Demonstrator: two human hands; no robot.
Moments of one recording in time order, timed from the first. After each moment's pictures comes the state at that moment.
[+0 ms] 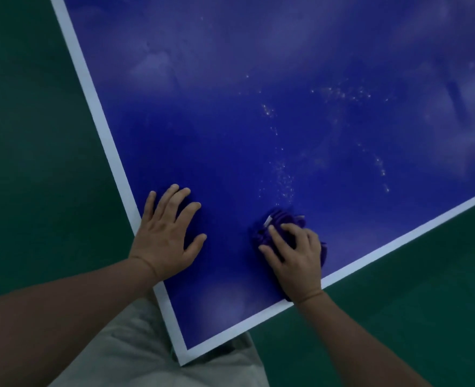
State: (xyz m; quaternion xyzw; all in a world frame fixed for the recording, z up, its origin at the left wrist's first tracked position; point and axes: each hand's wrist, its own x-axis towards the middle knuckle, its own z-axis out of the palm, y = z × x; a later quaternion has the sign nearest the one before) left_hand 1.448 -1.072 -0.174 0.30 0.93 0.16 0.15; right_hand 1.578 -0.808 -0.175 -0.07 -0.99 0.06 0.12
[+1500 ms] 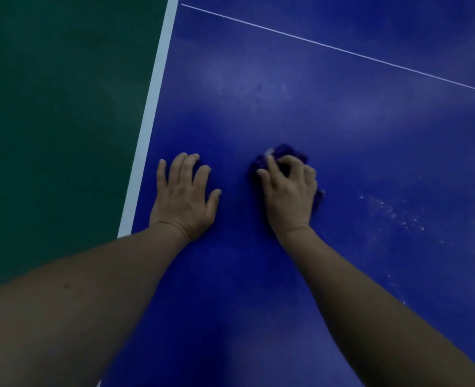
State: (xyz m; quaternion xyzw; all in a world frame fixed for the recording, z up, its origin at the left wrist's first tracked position) left_hand 1.329 -0.999 -0.185 -0.01 0.98 0.18 0.04; right_hand 1.277 -0.796 -0.179 0.06 -0.99 0.08 0.12
